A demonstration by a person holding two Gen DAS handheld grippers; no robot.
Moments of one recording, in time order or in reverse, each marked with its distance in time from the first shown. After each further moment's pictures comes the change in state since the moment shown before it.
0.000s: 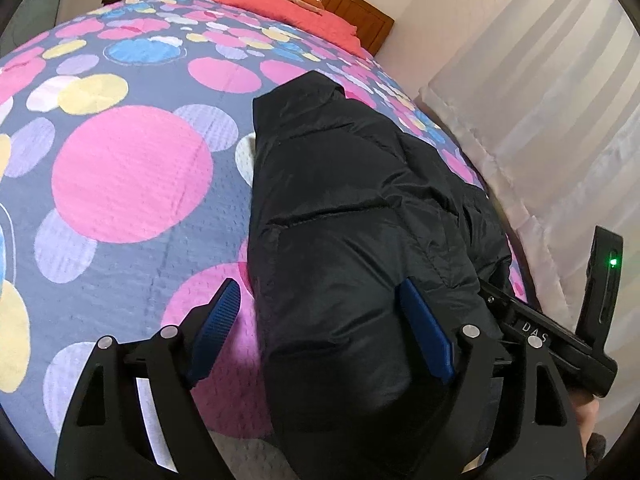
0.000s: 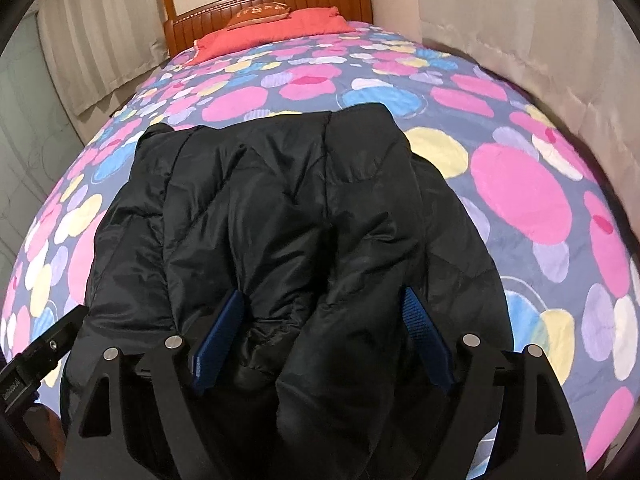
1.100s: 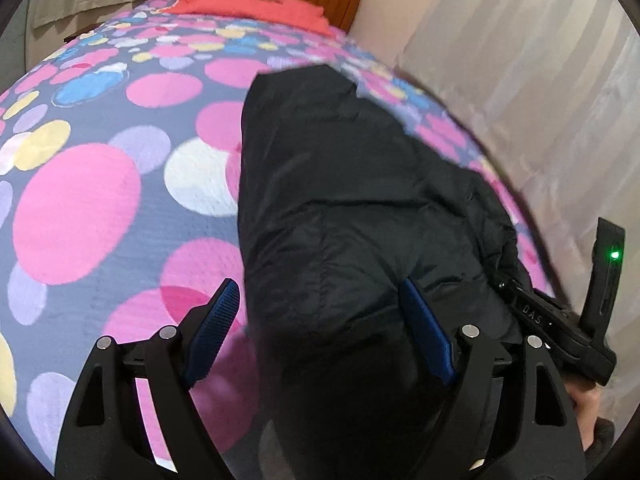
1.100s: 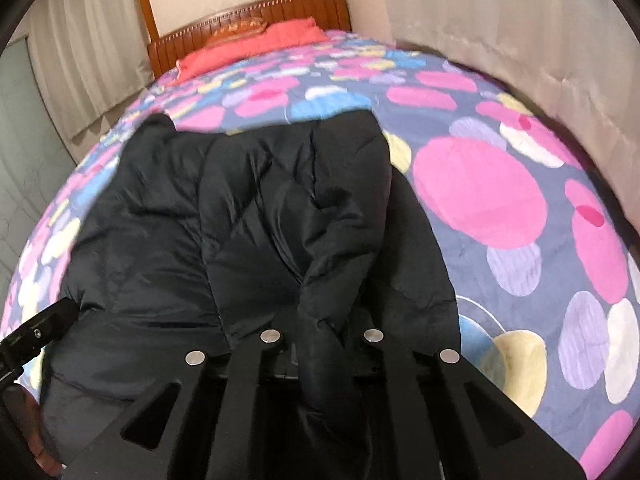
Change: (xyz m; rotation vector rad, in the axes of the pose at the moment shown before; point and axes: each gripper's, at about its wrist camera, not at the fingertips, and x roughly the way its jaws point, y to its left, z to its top) left arm 0.044 -0.075 0.001 0.174 0.068 0.076; right arm 0.021 -0.084 0.002 0.040 -0.034 0.007
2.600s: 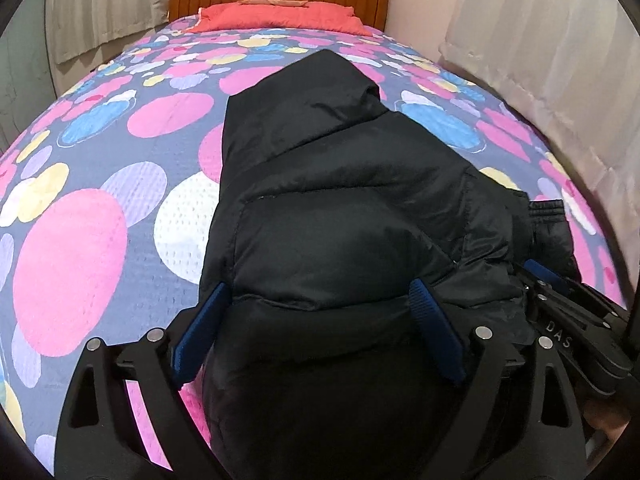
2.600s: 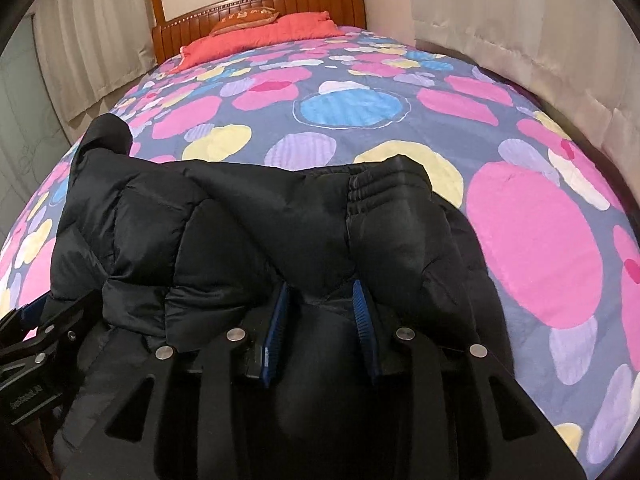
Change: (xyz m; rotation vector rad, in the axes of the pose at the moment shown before) left arm 0.078 -0.008 0.037 0.059 -0.050 0.240; right arm 0.069 0.022 0.040 -0.059 -0.018 -0.014
